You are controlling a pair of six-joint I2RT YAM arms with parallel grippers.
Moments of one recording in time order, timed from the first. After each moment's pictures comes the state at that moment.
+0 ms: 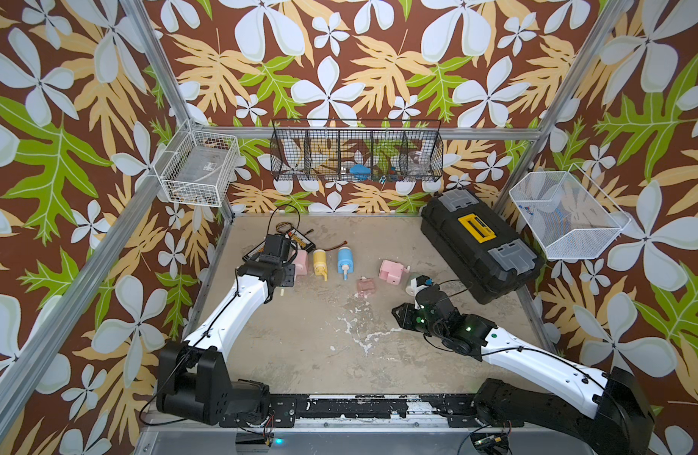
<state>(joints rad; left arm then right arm) -0.18 1.40 1.10 -0.68 -0.27 -0.12 0.76 1.09 0.66 -0.30 0.04 0.86</state>
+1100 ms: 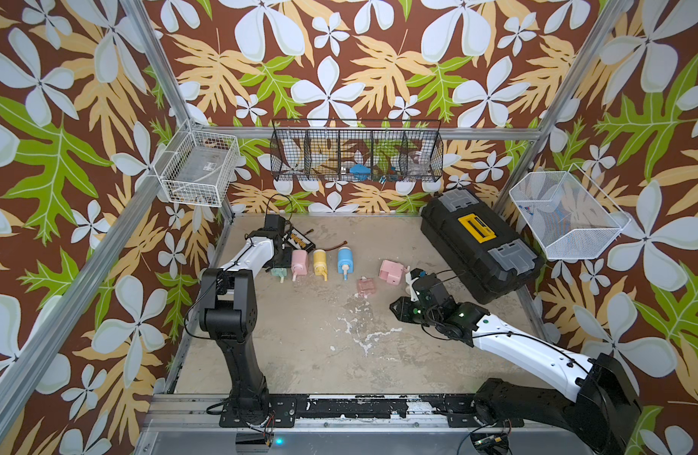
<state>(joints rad) -0.04 1.93 1.47 -0.70 -0.15 -0.07 0.69 1.20 0.75 -0.34 -0.06 0.77</state>
